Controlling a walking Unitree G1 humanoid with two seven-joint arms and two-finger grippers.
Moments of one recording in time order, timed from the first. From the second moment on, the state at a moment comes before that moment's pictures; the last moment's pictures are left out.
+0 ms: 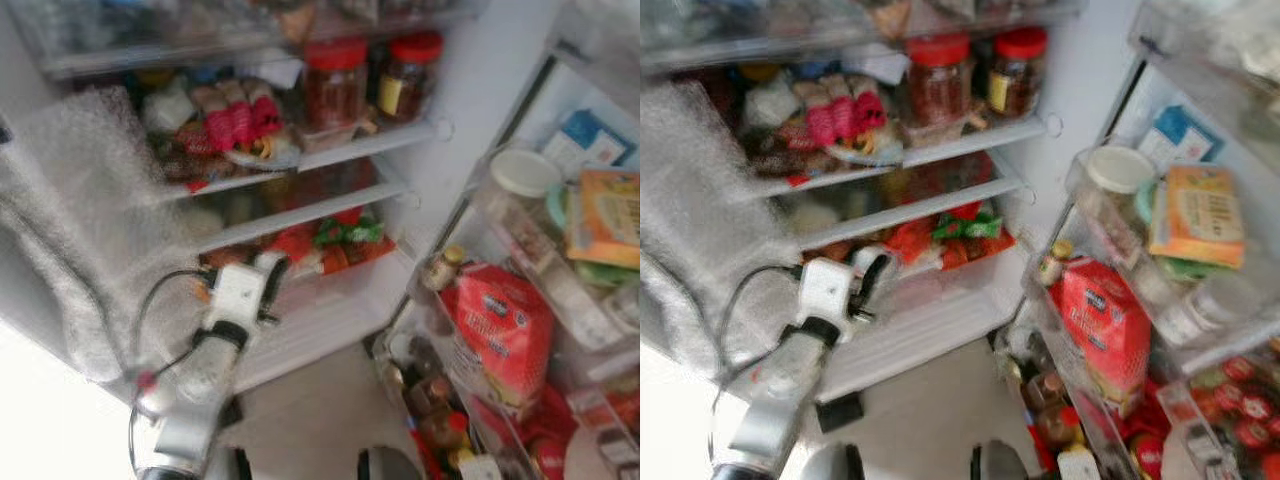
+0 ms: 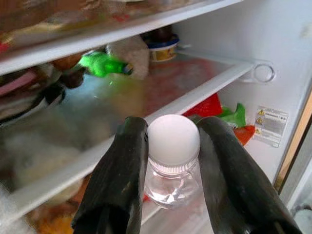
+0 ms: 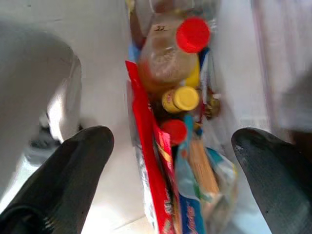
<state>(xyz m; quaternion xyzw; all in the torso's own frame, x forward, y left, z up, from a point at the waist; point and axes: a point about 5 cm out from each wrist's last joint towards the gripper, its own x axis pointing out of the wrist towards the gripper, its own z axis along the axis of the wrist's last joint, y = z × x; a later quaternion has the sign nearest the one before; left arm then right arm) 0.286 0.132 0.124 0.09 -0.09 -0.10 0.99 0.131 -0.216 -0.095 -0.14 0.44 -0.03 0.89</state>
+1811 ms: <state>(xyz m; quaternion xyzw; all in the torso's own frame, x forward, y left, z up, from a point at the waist) 0.291 0.149 0.118 0.20 -0.18 -0.02 0.96 0.130 -0.223 -0.094 -0.14 0.44 -0.03 0.88</state>
